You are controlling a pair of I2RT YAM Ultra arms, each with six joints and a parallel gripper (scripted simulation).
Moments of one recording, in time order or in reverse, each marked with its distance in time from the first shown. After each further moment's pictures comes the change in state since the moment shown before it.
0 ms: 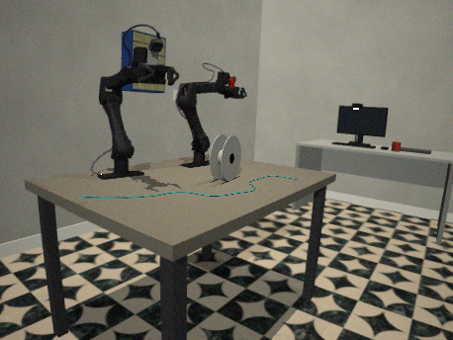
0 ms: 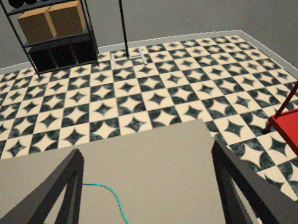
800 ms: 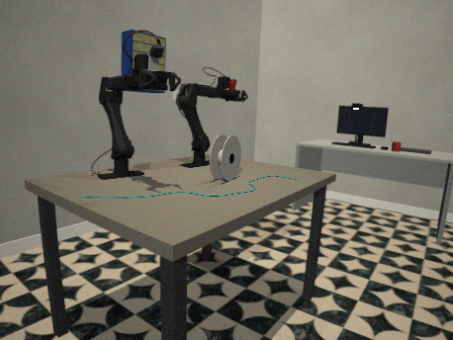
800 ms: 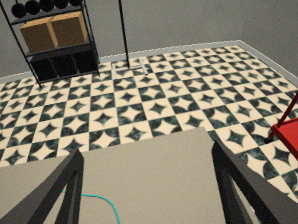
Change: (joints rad) left arm 0.000 0.005 -0.127 0.213 0.000 0.000; right arm 0.000 0.005 -0.134 0.202 0.000 0.000
